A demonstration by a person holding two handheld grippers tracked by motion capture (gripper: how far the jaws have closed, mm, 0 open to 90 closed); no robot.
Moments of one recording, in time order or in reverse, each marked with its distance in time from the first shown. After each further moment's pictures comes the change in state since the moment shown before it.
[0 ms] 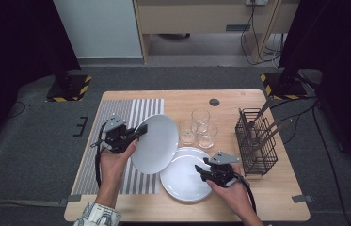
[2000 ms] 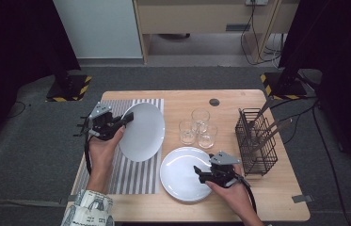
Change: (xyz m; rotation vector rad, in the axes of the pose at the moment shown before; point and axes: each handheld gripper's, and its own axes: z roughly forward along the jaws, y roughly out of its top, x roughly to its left) left arm 0.047 0.020 0.000 -0.033 0.082 -0.040; right arm 0.001 0.000 -0.001 -0.033 -0.057 -0.019
